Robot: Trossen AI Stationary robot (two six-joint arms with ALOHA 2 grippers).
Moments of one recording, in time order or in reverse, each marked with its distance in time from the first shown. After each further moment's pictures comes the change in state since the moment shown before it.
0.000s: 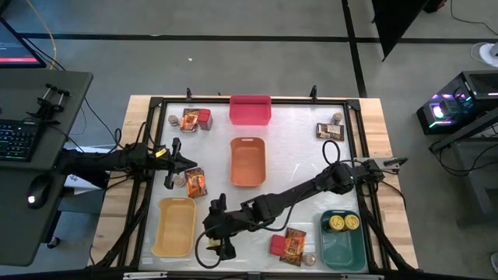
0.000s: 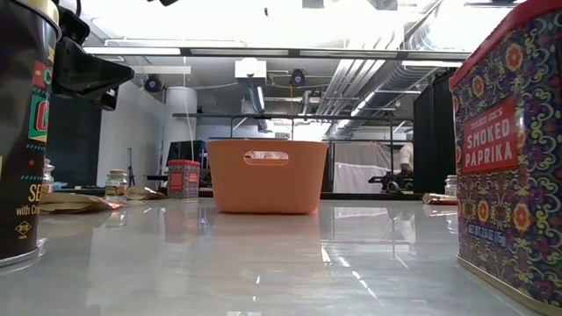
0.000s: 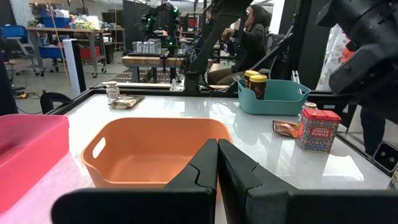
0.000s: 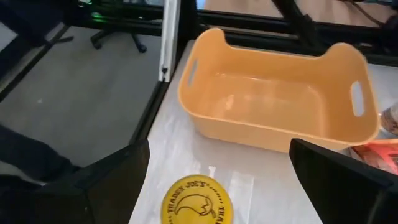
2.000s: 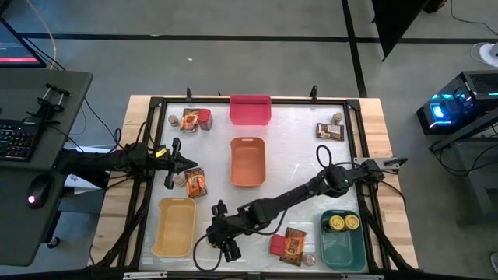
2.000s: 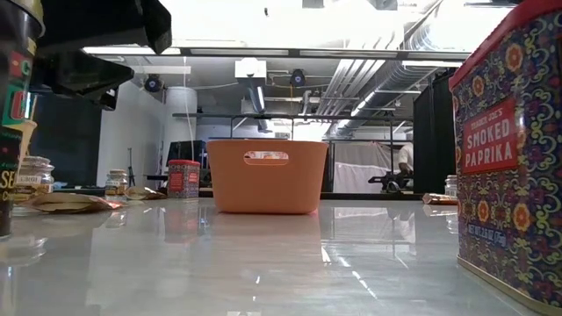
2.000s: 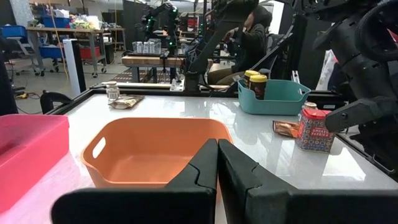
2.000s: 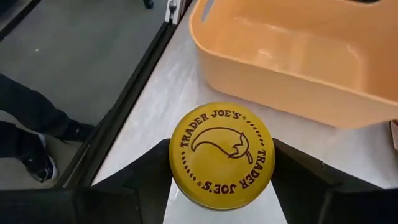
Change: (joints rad) left arm 0.000 0.000 0.000 0.000 0.000 0.000; right arm 0.000 0.064 0.001 -0.073 -0.046 -0.091
